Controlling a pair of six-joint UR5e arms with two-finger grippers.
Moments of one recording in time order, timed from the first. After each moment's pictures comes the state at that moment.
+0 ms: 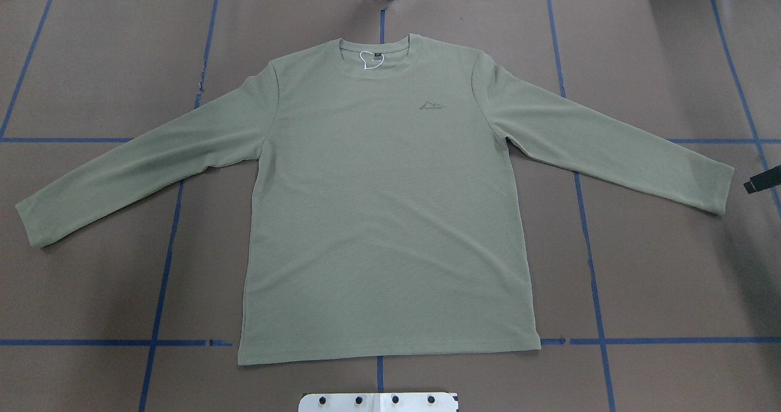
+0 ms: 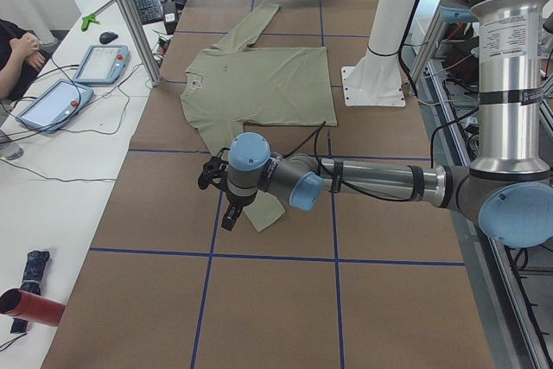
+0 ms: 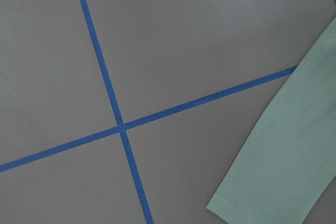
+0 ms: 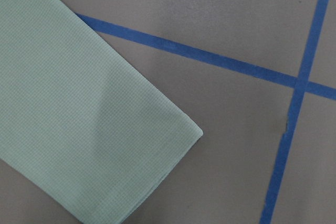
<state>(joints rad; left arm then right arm) -1.46 -1.47 -1.72 -1.95 -2.36 -0.05 1.21 -1.66 1.54 -1.07 2.22 0.25</state>
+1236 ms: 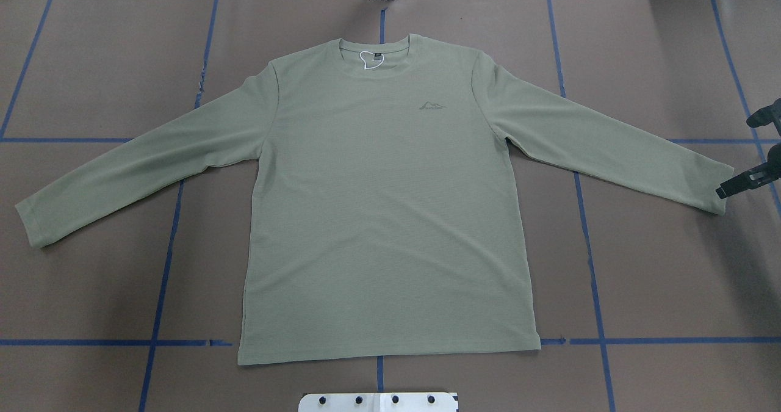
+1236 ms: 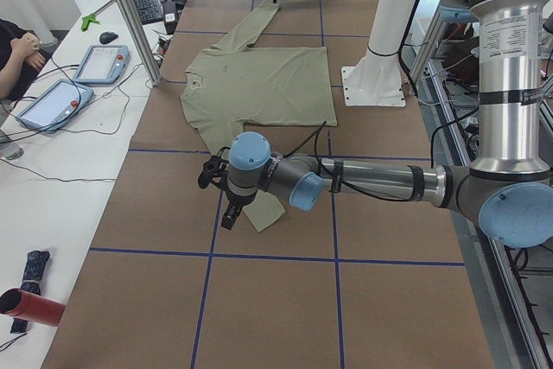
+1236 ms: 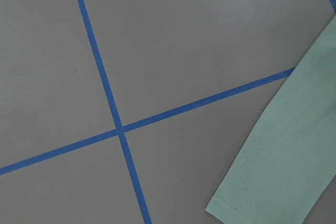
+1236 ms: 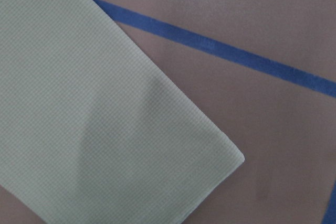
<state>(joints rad) -1.46 -1.47 -1.72 -1.96 -2.36 -0.05 1.14 -1.59 1.44 -1.02 2.22 0.25</state>
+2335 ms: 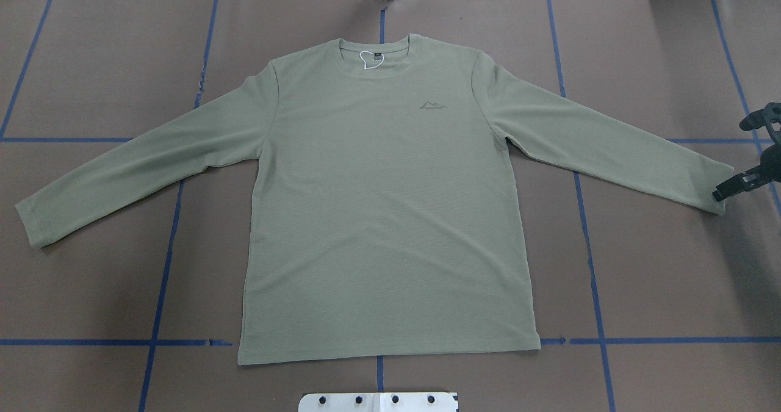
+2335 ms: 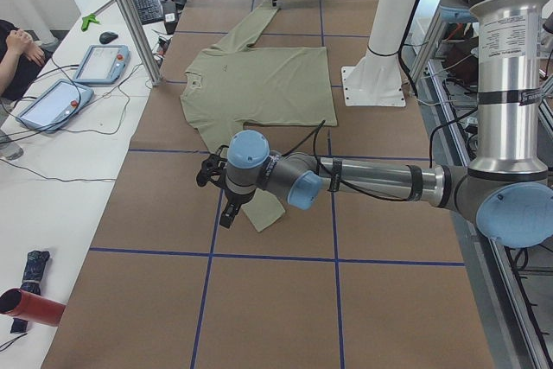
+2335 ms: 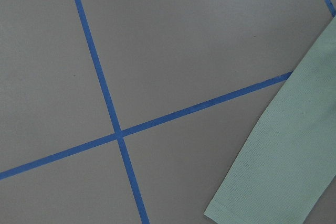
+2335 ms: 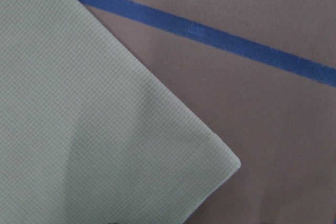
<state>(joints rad) -1.46 -1.48 -1.72 -1.96 -2.36 -0.06 1.13 -1.57 1.37 -1.02 2.24 0.25</state>
